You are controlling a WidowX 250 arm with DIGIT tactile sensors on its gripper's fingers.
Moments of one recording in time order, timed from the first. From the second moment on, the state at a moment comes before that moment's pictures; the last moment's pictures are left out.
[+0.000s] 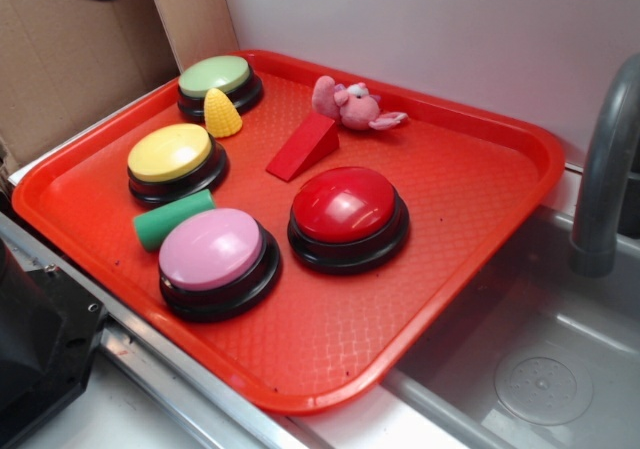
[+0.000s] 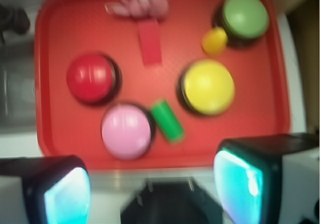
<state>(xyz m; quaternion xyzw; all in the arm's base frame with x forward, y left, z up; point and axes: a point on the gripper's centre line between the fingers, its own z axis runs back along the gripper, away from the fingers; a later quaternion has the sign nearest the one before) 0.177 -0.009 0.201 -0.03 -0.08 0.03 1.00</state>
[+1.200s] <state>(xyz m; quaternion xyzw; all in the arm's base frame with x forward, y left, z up) 0.315 0.009 0.044 0.04 -0.09 0.11 0.99</state>
